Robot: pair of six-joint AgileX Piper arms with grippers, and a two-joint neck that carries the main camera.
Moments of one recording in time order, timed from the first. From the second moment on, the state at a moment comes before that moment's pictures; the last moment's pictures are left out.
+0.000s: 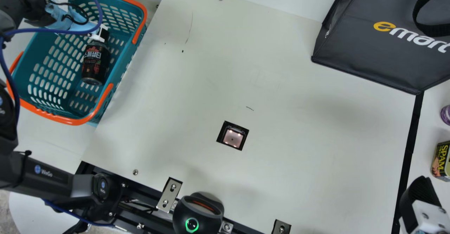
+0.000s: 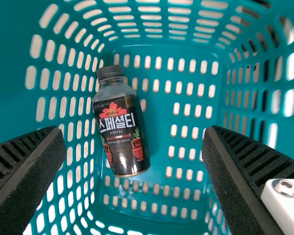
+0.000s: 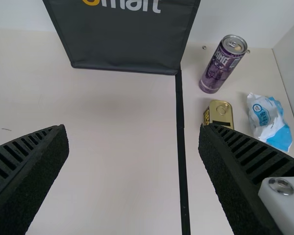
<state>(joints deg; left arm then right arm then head) 29.9 104.5 -75.7 -5.1 47.9 31.9 0.7 42.7 -69.8 -0.7 69.4 0.0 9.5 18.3</state>
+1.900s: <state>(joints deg) 28.5 131.1 -83.2 -0.6 34.3 36.3 0.7 42.7 -69.8 -0.7 69.4 0.0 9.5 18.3</state>
